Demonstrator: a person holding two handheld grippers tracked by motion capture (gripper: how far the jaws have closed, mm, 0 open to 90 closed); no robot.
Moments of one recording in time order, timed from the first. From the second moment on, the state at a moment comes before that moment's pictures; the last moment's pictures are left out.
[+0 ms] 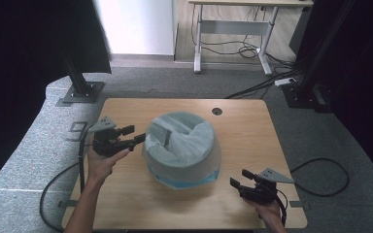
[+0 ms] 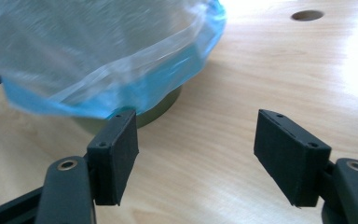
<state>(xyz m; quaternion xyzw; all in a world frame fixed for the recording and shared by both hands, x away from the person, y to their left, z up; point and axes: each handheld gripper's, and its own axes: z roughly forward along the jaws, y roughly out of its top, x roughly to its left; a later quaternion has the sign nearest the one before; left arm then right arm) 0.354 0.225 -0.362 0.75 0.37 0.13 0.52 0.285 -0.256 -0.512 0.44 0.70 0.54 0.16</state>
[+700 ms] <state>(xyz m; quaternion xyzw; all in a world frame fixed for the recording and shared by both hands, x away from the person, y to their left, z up) 0.391 0.154 -0.338 0.80 0.35 0.11 0.47 0.301 -0.267 -0.516 0.47 0.70 0.51 0.18</state>
